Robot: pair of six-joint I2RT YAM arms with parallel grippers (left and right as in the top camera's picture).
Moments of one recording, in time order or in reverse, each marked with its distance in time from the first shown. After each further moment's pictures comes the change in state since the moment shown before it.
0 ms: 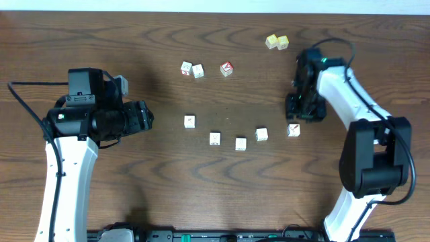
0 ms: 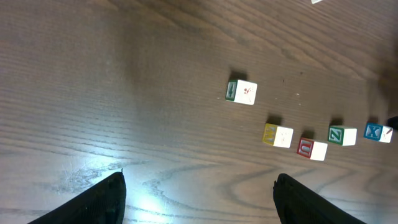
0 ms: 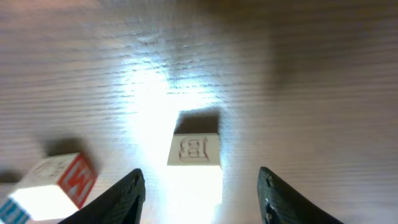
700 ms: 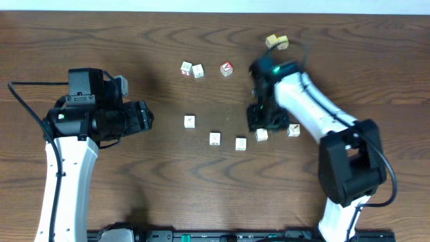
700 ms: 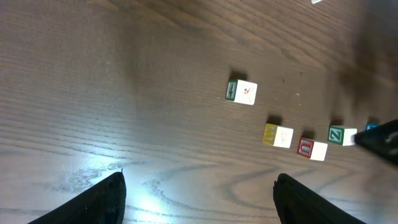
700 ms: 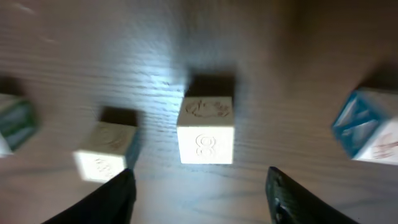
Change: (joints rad) left arm 0.000 0.000 0.000 0.000 0.000 0.000; right arm 0.302 0.000 -0.010 -0.031 -0.052 0.149
